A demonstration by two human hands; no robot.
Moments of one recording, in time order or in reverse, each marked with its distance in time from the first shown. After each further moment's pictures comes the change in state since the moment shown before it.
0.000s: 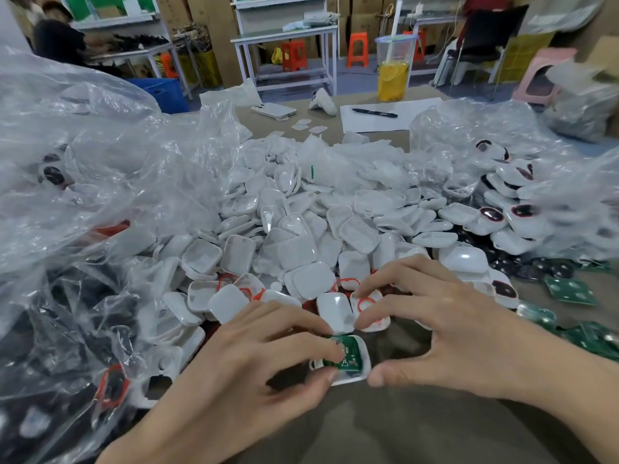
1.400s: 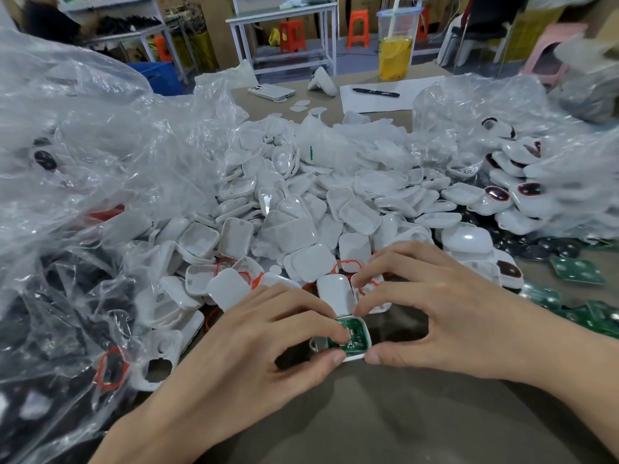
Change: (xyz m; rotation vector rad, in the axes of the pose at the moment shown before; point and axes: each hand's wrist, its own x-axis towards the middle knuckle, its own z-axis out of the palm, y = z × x) left_hand -0.002 -0.002 0.005 -0.021 -0.084 -0.065; right_hand 0.003 0.002 0.007 -0.052 -0.014 -0.048
